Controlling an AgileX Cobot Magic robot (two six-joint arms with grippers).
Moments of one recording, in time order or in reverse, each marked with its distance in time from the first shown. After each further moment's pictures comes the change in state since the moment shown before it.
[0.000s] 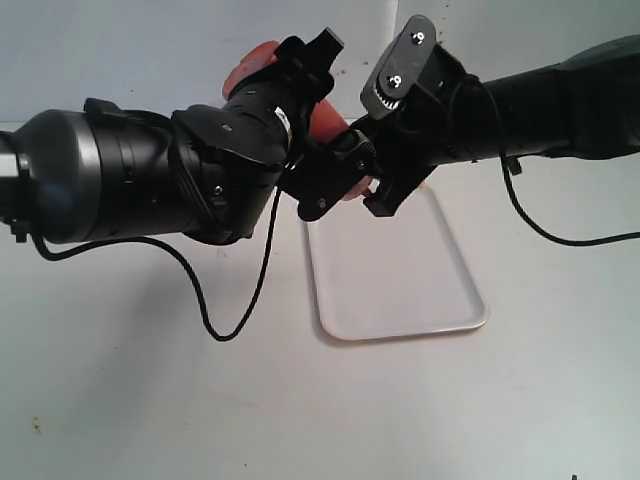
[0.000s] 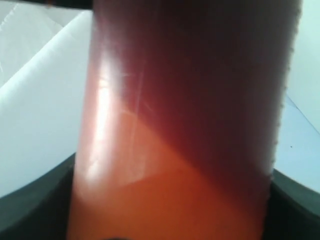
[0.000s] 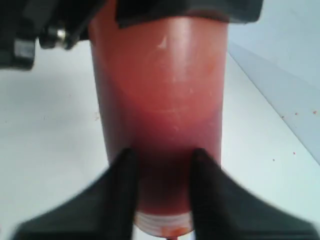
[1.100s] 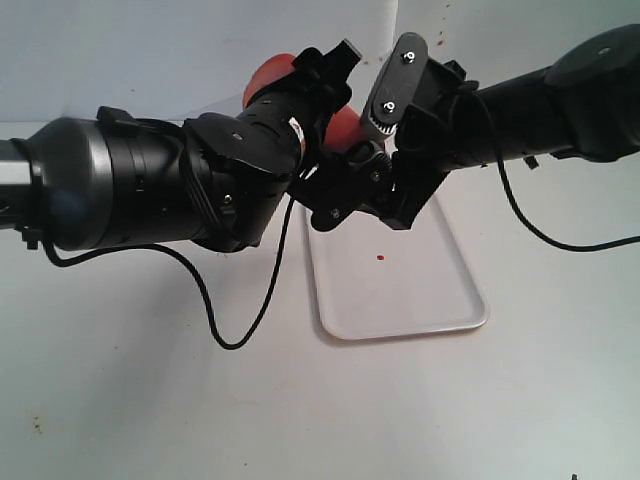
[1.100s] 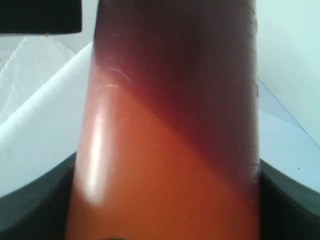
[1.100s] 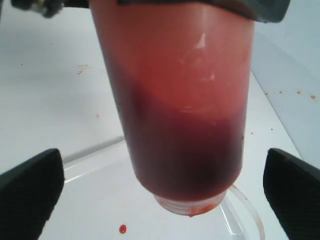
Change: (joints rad) left arm -0.010 0.011 0.002 0.009 -0.044 -0.017; right arm 0.013 -0.013 -0.001 -0.279 -0.096 0.129
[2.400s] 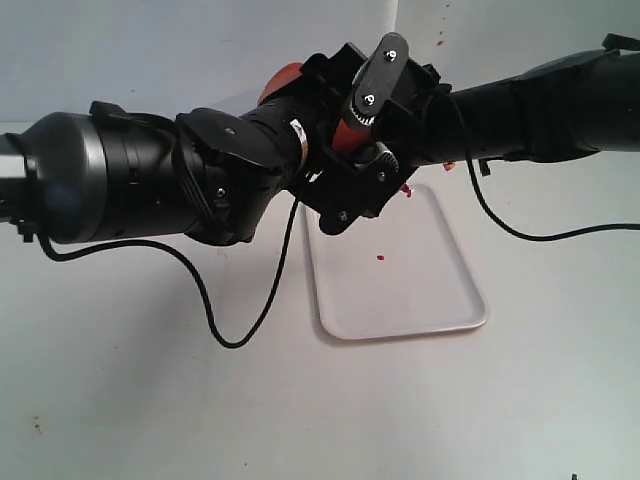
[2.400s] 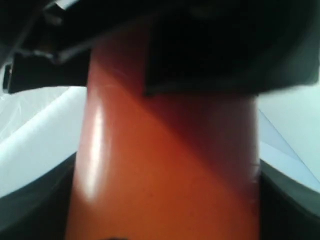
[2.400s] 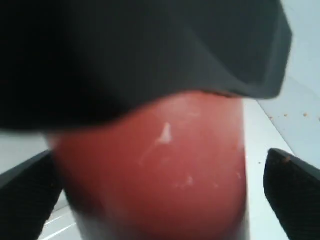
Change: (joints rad) left arm 0.020 0.000 0.000 0.003 -0.110 -0.054; right arm 0.000 0.127 -0.075 0.344 0.024 -0.275
